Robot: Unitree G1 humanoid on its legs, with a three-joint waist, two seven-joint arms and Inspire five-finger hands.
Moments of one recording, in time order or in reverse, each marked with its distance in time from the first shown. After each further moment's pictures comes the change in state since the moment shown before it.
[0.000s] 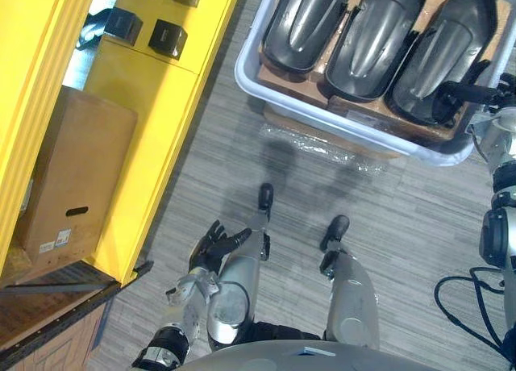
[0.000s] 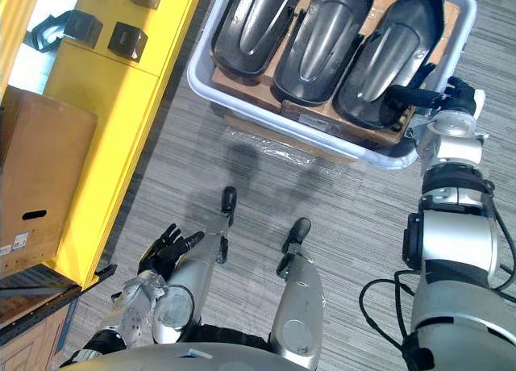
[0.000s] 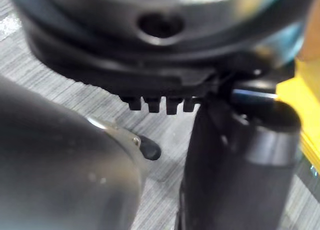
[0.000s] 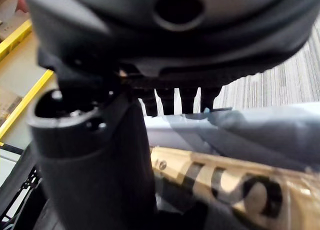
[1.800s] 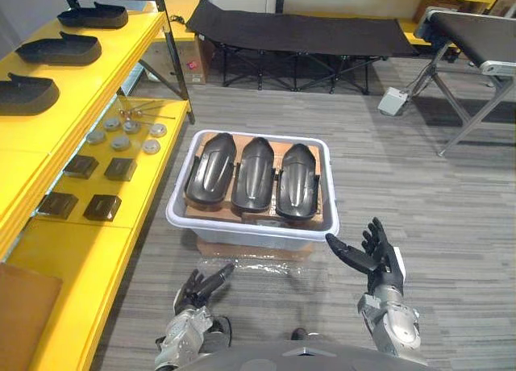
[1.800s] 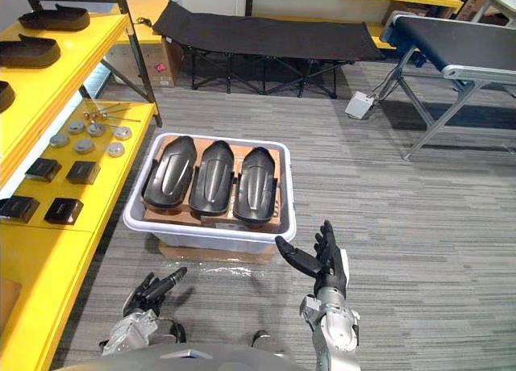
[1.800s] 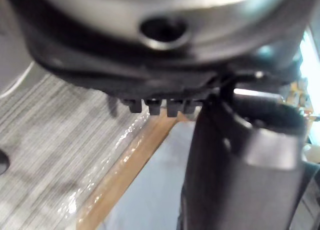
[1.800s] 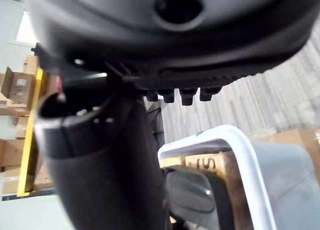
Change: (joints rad) left arm 0.192 -0.084 0.238 -0.036 0.126 0.111 0.131; right arm 1.391 0.817 -0.066 -0.968 -0.054 -0.430 0.212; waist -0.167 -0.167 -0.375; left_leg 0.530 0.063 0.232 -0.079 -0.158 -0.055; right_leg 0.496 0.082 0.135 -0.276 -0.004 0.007
